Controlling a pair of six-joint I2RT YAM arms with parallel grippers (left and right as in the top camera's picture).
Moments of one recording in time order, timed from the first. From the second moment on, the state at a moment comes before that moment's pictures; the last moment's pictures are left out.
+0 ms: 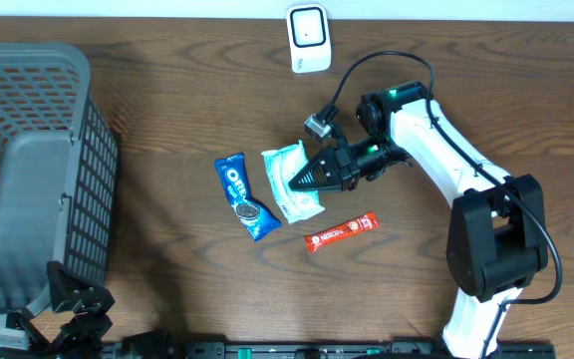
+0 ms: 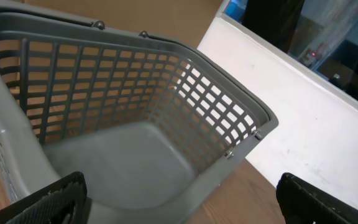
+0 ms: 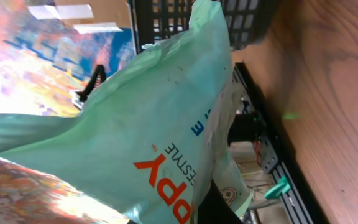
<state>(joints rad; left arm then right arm) 0.21 0.00 0.81 -0.92 -0.43 -0.56 0.35 2.00 1.54 -1.53 -1.47 -0.43</state>
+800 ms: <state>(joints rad) 0.21 0.00 0.81 -0.92 -0.43 -0.56 0.42 2.00 1.54 -0.62 -0.69 -0.05</state>
